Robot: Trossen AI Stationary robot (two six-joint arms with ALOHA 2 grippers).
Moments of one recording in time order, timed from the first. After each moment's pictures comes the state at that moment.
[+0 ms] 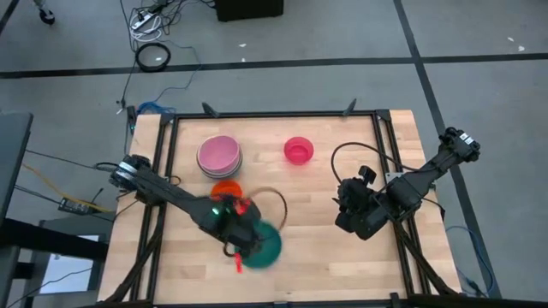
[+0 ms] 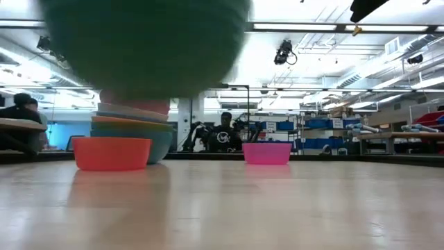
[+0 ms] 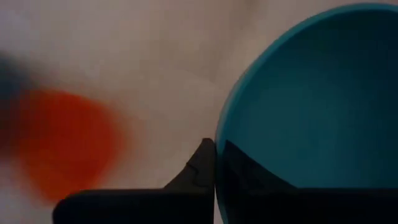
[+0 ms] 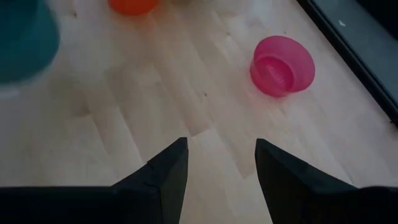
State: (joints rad) left arm -0.47 1.78 1.57 -1.13 -0.34 -0.98; right arm 0.63 1.37 1.35 -1.28 0.69 0.98
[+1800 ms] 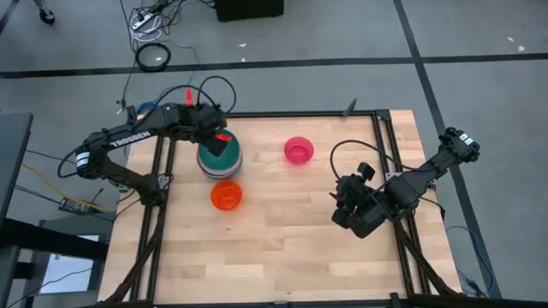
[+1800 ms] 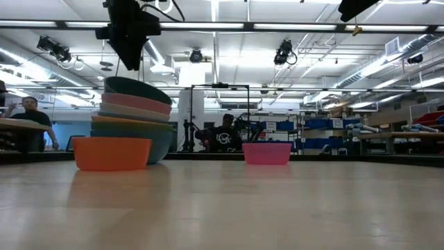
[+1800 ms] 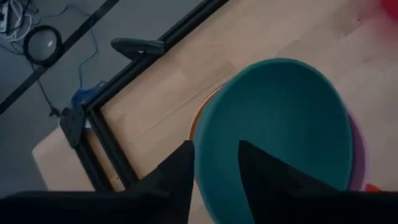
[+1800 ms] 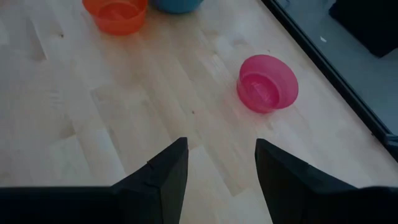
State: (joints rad) left arm 0.36 1.33 1.40 -1.34 -0.45 -0.50; right arm 0.60 1.37 1.35 -1.27 0.77 0.97
